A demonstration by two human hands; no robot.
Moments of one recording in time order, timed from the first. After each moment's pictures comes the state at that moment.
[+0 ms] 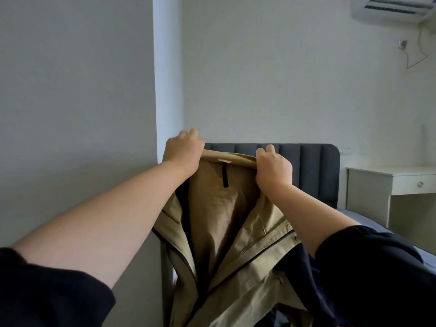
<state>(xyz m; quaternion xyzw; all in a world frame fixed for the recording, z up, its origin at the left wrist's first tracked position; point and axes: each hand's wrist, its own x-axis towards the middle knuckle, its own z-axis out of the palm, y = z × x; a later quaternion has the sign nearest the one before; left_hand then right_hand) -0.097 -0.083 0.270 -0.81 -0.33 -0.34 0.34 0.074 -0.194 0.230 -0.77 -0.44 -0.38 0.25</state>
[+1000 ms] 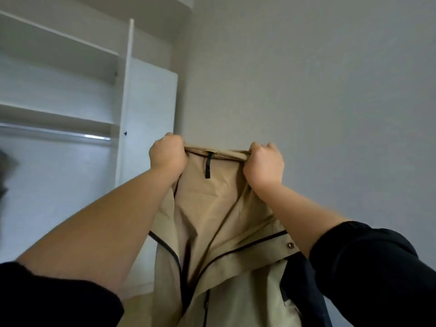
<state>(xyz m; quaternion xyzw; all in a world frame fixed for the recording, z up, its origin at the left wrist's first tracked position) -0.620 -0.148 0.343 -0.38 -0.76 -0.36 0.39 -0.443 -0.047 0.332 -0.33 -0.75 -0.20 0.53</state>
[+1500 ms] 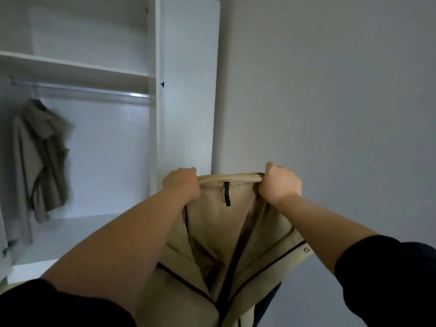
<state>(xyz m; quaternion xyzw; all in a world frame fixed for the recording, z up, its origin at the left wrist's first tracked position) -0.804 -0.079 0.202 -0.37 -0.91 -0.13 0.13 -0.636 0.054 0.211 -0.39 -0.86 -0.06 0.31</state>
